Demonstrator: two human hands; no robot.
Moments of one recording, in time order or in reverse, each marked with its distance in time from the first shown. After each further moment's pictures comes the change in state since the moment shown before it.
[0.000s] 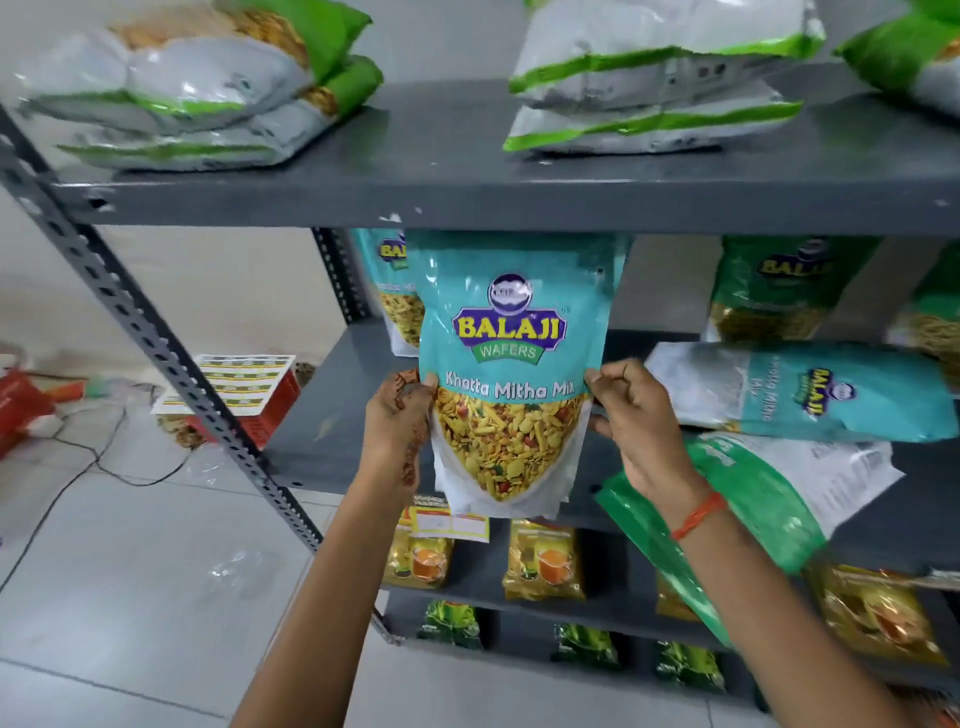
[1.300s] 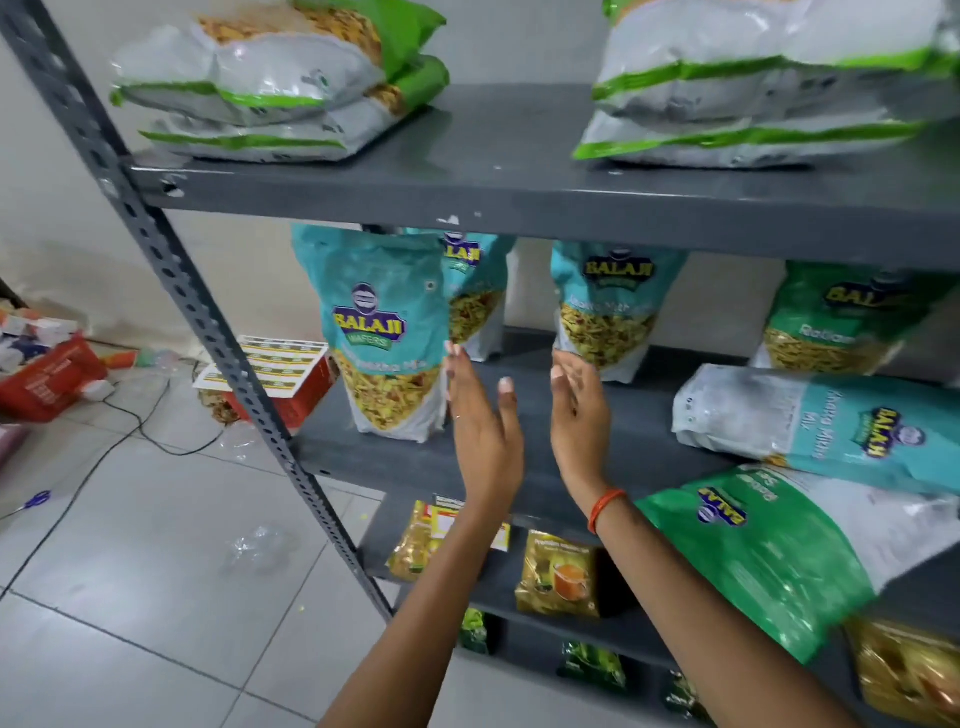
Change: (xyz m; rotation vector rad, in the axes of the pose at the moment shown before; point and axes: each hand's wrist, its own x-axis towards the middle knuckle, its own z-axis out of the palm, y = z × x) left_hand 0.002 -0.045 0.052 0.434 0.189 0.506; right_hand 0.037 0.054 0.080 -0.132 0.076 -0.363
